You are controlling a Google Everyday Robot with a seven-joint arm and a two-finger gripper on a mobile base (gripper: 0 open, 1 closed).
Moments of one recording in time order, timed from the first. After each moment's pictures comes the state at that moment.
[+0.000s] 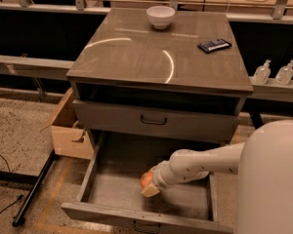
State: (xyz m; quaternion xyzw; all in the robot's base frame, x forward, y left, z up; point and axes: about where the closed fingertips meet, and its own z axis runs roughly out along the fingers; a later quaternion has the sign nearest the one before) arm 0.536 -0.014 0.423 -0.55 0.79 0.16 0.24
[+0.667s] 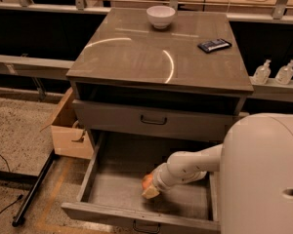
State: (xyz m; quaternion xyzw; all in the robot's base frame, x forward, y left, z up) arm 0.537 -0.019 0.400 -0.53 0.81 0.15 0.21
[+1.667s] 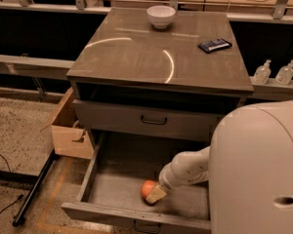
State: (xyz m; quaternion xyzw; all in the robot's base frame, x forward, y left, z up) arm 0.533 -0.052 0.419 -0.48 0.85 0.10 0.20
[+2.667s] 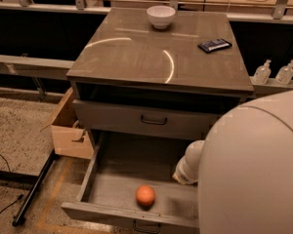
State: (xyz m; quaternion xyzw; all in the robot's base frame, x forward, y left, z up) arm 0.525 -0.129 0.494 -0.44 0.88 0.02 0.18
